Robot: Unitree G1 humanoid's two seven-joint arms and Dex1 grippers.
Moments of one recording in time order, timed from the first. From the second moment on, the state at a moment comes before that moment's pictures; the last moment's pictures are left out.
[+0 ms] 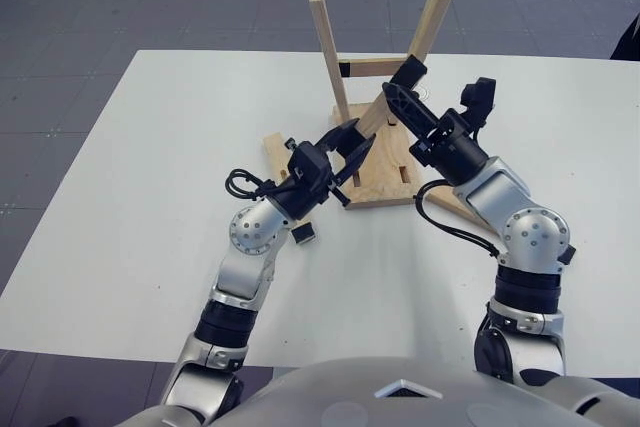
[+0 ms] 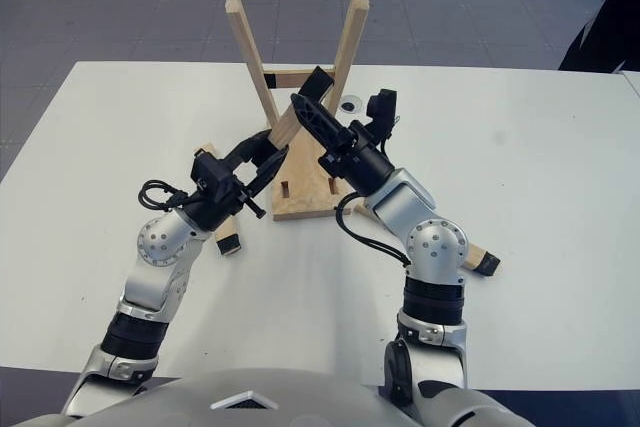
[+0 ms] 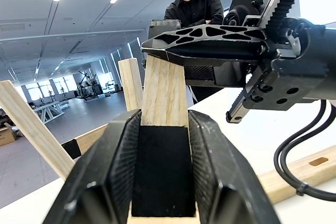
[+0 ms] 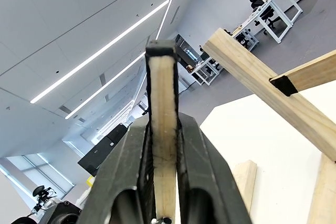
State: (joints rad) left arm -0.08 0.20 -0.24 -0.14 -0.15 -0.20 -0.50; right arm -0.30 -0.04 -0.15 -0.20 1.13 0.79 0.32
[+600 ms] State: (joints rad) left arm -0.05 0.29 -0.17 -0.15 -0.14 -0.20 -0.54; right arm -0.34 -0.10 -0.17 -0.16 1.14 0.78 0.34
